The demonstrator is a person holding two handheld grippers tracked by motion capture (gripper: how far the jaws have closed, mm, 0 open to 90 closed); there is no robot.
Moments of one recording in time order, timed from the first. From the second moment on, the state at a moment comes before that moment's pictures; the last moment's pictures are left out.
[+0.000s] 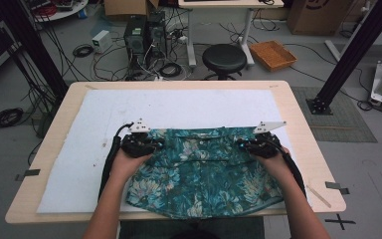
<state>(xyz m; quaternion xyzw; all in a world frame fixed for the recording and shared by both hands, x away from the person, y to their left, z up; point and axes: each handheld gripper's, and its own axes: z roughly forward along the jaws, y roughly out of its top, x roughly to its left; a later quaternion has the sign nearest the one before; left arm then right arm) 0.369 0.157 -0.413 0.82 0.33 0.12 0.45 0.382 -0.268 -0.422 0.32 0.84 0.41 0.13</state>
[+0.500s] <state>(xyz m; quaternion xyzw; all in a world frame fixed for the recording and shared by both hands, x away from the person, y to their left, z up) 0.316 0.168 -0.436 0.82 0.32 0.07 0.47 0.315 -0.278 -0.434 0.29 0.85 0.42 0.12</state>
